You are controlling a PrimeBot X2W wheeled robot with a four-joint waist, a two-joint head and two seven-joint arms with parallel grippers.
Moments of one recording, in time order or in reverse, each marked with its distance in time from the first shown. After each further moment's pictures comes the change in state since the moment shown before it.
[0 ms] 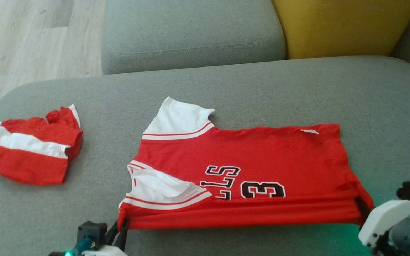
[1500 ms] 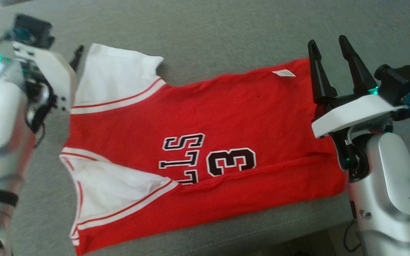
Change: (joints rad) left arm -0.955 0.110 -0.036 0.458 0.023 -0.276 0.262; right arm -0.424 0.091 0.245 -0.200 -0.175 0.000 -0.415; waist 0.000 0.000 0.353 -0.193
